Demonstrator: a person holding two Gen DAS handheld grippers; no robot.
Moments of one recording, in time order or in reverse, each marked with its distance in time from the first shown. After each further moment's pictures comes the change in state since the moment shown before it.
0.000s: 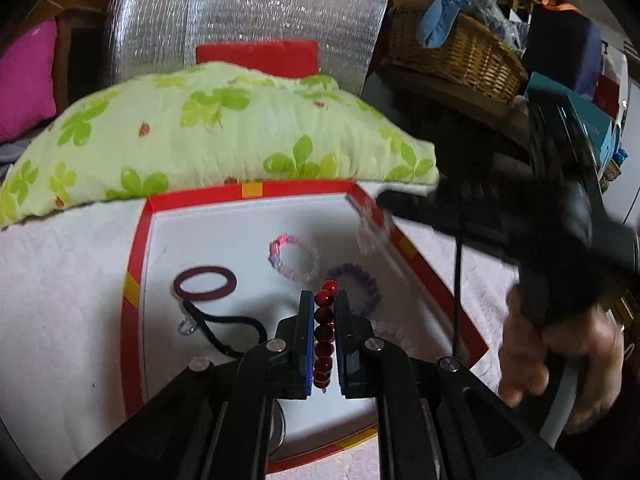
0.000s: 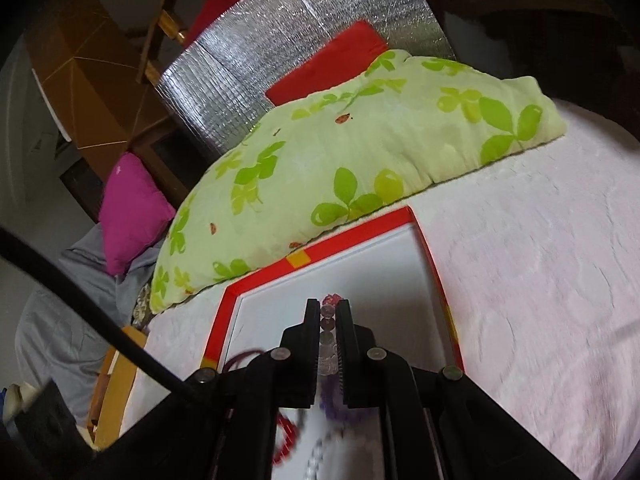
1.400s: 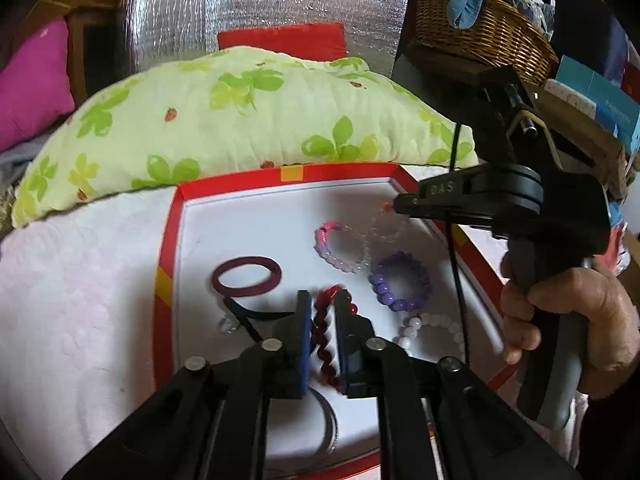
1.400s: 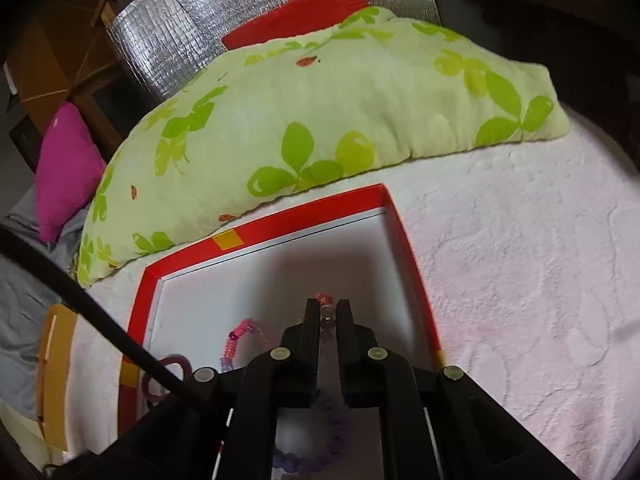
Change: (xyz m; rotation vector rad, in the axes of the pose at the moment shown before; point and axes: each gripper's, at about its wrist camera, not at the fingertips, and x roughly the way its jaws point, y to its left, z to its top) left arm 0.011 0.015 0.002 0.017 0.048 0.128; right arm 0.063 -0.005 0.014 -0.076 0.149 -0.240
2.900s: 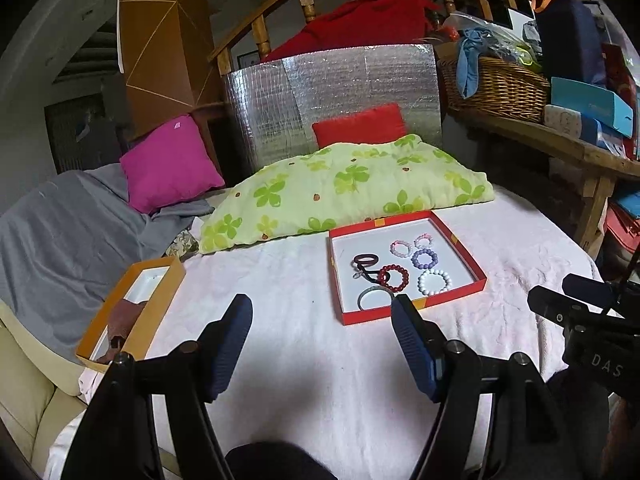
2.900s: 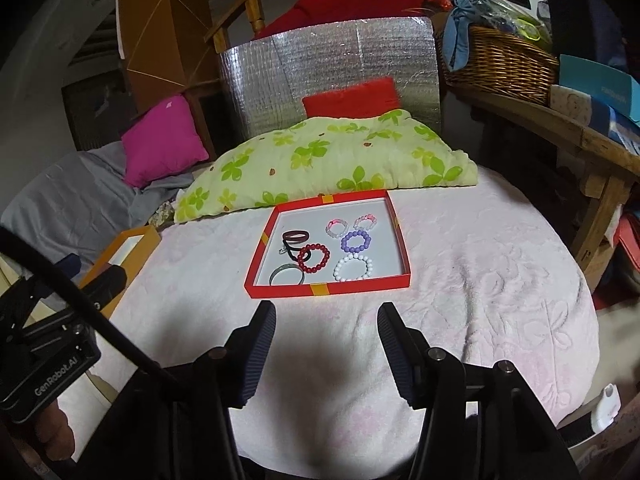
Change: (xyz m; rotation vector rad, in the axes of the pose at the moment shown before) left arm -0.313 -0.050 -0.085 0.062 -0.209 0.391; right arm -0.335 0.067 -0.222 -0.194 -0.226 -0.013
